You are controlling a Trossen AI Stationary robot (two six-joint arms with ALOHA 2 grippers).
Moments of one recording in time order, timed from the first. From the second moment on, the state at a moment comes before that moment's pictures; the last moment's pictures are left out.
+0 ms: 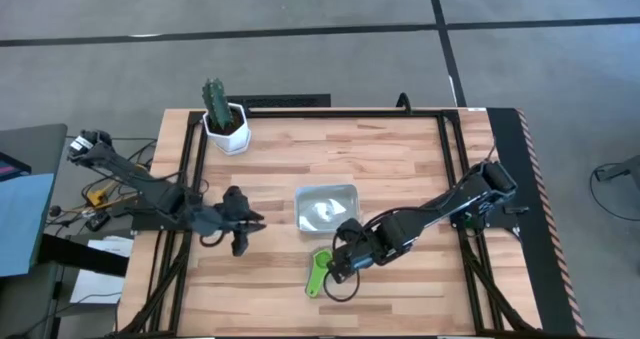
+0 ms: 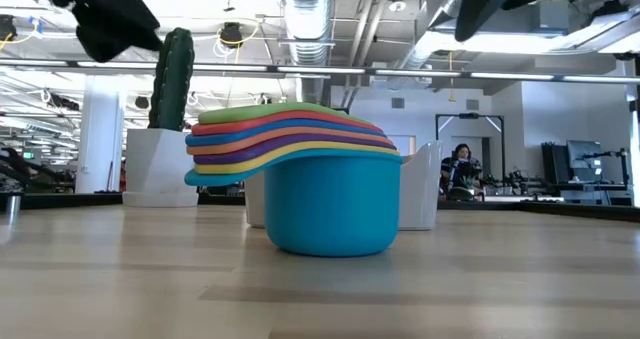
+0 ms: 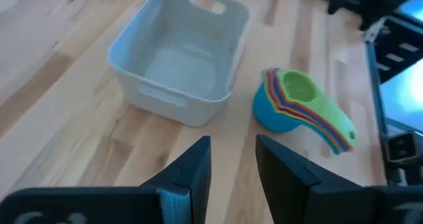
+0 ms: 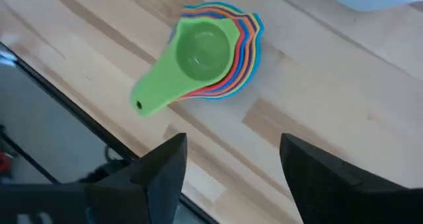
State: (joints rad) left arm -0.52 0.94 0.65 -0.30 -0.54 -0.69; right arm 0.45 1.85 1.64 -0.95 0.06 1.43
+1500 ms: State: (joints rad) left arm -0.73 1.26 0.65 -0.02 -0.71 -1.08; right arm 0.46 1.78 0.94 0.10 0.25 1.60
